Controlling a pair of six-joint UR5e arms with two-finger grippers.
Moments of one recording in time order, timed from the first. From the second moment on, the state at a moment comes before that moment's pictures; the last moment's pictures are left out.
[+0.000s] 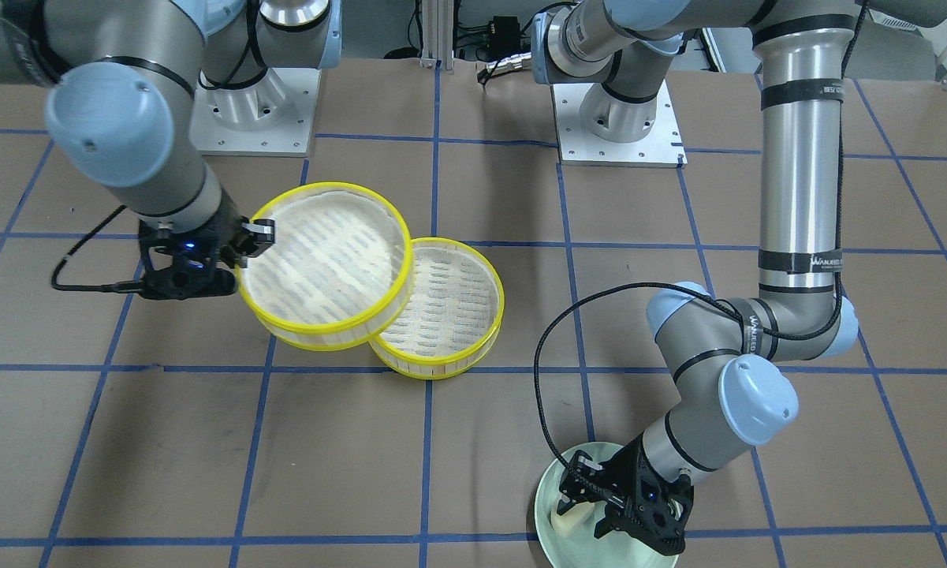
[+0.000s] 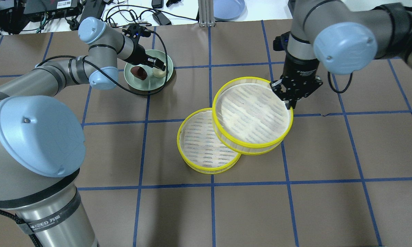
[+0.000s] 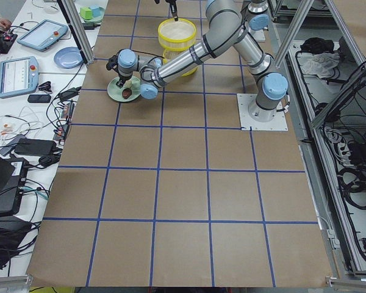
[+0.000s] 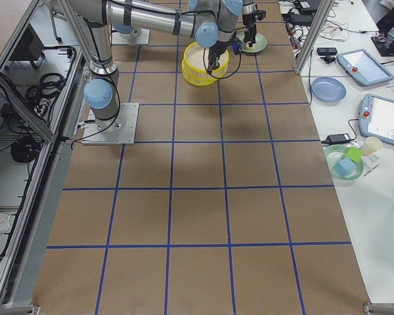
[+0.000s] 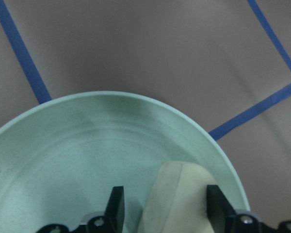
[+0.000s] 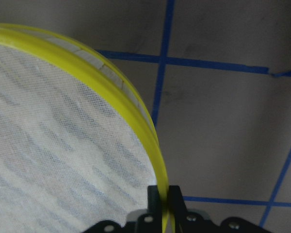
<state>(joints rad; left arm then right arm) -1.48 -2.30 -1.48 -0.69 1.15 0.50 1.55 -1.41 1.63 -1.56 -1.63 -0.13</state>
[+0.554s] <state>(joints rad) -1.48 -2.25 -1.48 -0.72 1.16 0.52 1.39 -1.47 1.63 -1.53 -1.72 -0.33</state>
